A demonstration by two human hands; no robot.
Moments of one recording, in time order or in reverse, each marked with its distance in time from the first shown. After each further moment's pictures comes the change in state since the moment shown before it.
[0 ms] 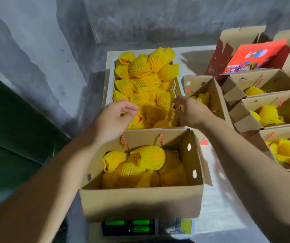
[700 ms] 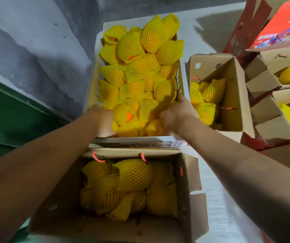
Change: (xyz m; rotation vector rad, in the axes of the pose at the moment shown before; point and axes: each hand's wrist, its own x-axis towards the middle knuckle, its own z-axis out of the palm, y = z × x) left_hand 0.127 -0.083 0.034 1.192 -0.565 -0.351; right_hand 0.077 0.029 0.061 -0.865 -0.309 -0.296
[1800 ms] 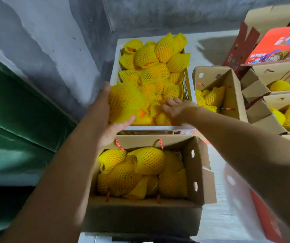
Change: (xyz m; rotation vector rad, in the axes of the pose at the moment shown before) left_hand -0.149 0.017 -0.010 -2.453 0.225 -0.118; right_hand 0.015 0.002 0.004 0.157 0.021 -0.142
